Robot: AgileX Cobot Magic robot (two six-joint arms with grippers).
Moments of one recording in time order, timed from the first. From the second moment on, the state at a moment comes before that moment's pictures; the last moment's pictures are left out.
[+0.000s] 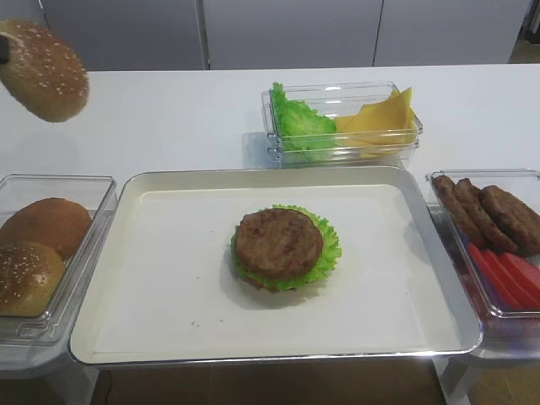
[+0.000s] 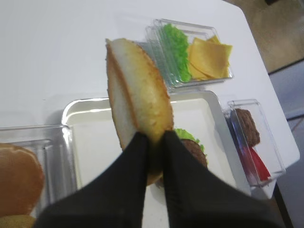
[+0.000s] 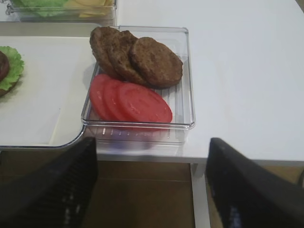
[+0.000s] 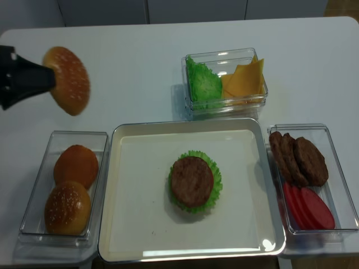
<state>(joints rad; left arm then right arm) 0.35 1.25 -1.07 -1.00 1.22 0.60 0.01 -0.02 -0.49 0.11 1.13 -0.07</state>
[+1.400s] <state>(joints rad) -0.23 1.53 -1.05 -1.15 1.19 0.65 0.01 -0.02 -0.49 0.11 1.13 -0.07</state>
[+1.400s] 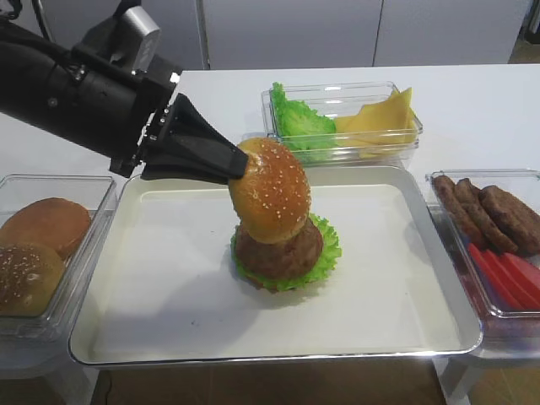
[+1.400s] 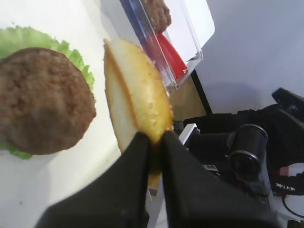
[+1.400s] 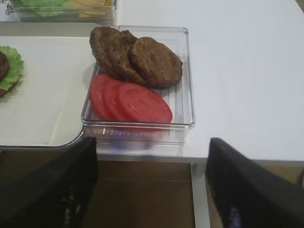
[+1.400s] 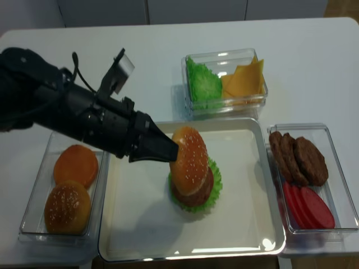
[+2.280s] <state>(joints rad) -0.23 1.68 -1.05 -1.25 1.17 0.72 0.01 -0.02 -0.49 0.11 1.13 -0.07</state>
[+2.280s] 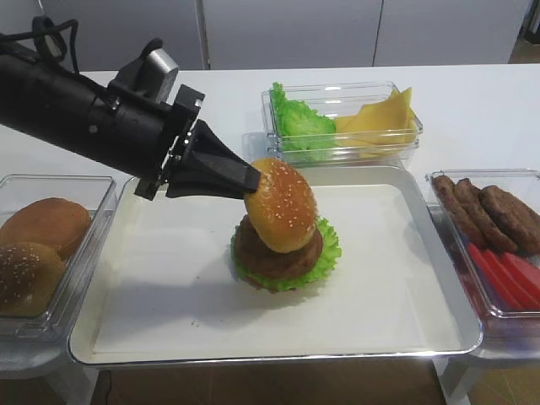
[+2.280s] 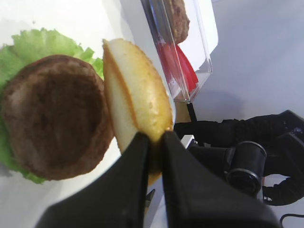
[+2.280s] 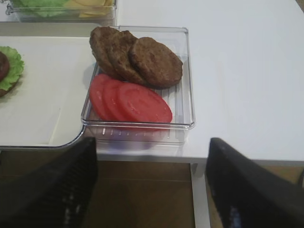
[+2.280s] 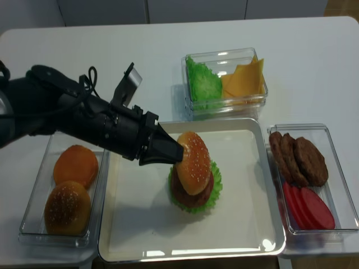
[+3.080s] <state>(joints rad) -0.24 1.68 -1.05 -1.27 1.17 0.75 0.01 -0.02 -0.49 0.11 1.13 -0.07</state>
